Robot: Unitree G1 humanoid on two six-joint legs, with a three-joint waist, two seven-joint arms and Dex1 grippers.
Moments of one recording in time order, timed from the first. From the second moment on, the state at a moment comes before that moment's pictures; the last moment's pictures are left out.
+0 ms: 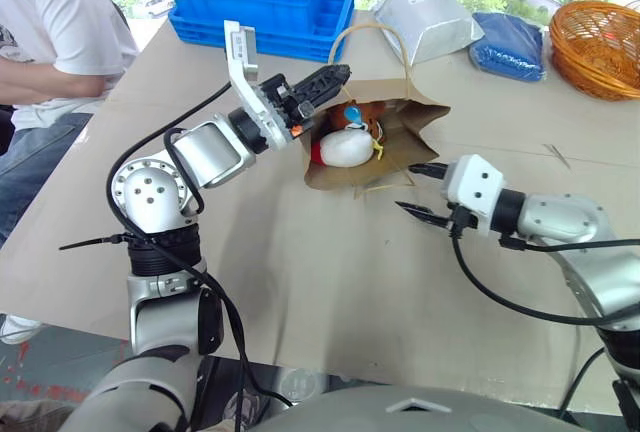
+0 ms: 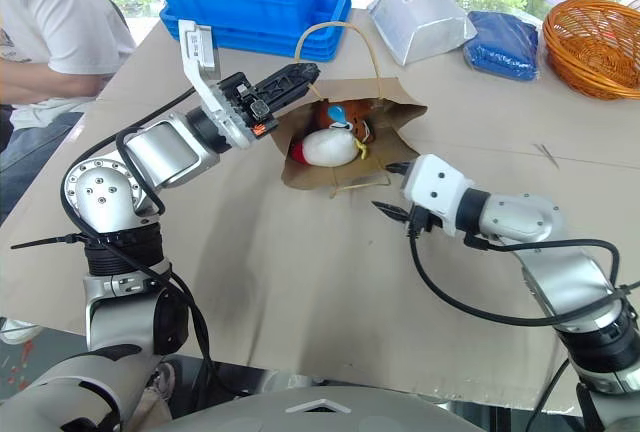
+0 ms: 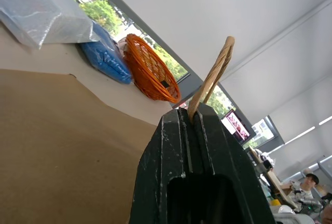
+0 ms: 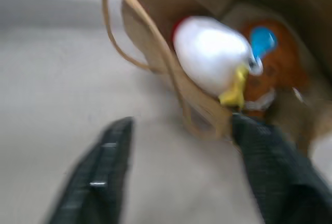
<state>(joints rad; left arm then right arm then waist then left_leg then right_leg) -0.66 0.42 0.23 -0.09 -1.53 1.00 -0.02 -0.27 -0.69 0.21 -0.57 0.19 0.47 0.73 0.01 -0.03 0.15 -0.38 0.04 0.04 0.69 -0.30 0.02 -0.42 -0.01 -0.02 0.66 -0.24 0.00</state>
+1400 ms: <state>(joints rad) -0.81 0.51 0.14 0.06 -1.11 1.10 -0.51 -0.45 -0.74 -0.20 -0.69 1.14 0.89 0.44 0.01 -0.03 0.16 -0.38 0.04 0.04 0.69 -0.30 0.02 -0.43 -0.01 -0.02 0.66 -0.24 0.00</state>
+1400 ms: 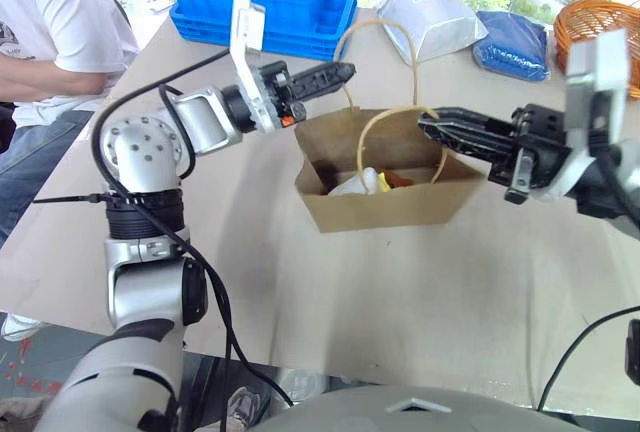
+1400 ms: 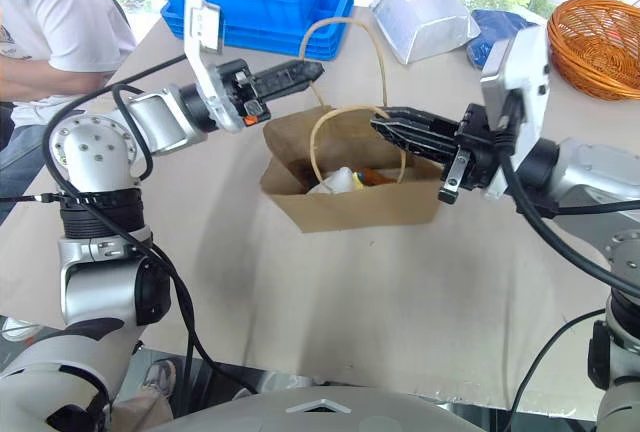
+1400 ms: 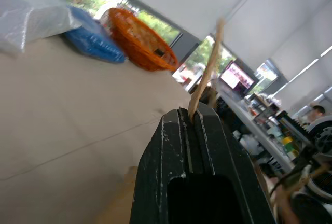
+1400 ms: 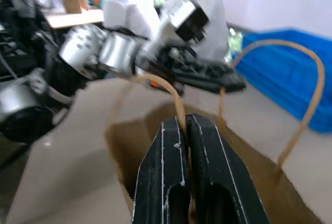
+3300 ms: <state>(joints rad) -0.32 0.91 0.16 -0.27 -0.67 0.62 -1.15 -0.43 -0.70 -0.11 -0.53 0.84 0.78 0.61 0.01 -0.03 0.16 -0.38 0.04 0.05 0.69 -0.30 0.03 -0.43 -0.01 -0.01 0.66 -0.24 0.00</state>
